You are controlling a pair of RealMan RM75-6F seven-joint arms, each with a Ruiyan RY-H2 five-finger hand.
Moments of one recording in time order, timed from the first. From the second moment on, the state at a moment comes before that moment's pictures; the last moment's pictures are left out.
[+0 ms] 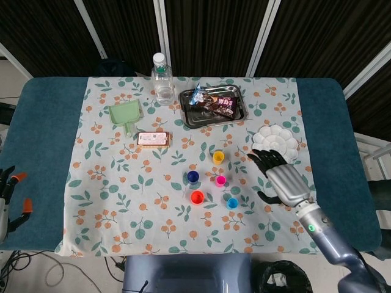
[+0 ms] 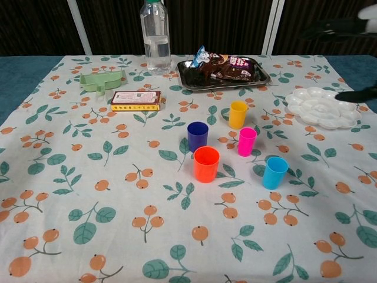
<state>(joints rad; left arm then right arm) -0.02 -1.14 -0.08 -1.76 1.45 1.58 0.10 0.55 -1.02 0.24 -2.00 -1.20 0.91 -0.24</state>
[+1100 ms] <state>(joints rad) -0.03 -1.14 -0.09 -1.75 1.42 1.56 0.06 1.17 -1.60 0.27 -1.70 -0.40 1.02 -0.73</state>
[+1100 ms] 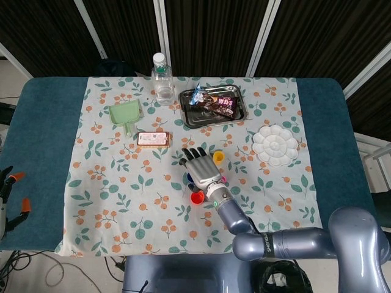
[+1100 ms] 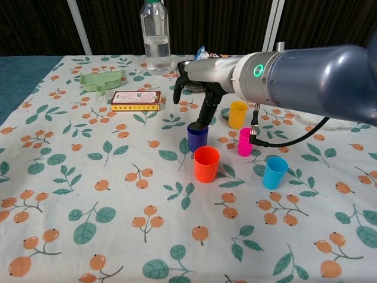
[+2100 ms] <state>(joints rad) -0.03 -1.14 -0.10 -1.75 1.41 1.56 0.05 1.18 -1.68 0.23 -1.55 -0.37 1.00 -0.73</state>
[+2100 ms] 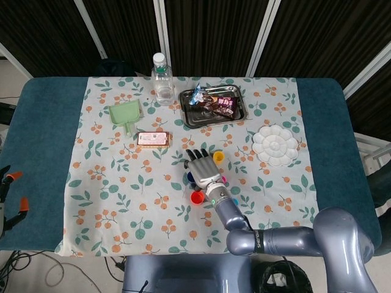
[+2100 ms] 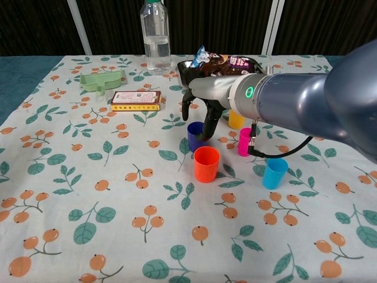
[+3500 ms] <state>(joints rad) -0.03 -1.13 -0.10 -1.75 1.40 1.56 0.05 1.17 -1.66 0.25 -1.54 -0.38 0.95 -0.69</state>
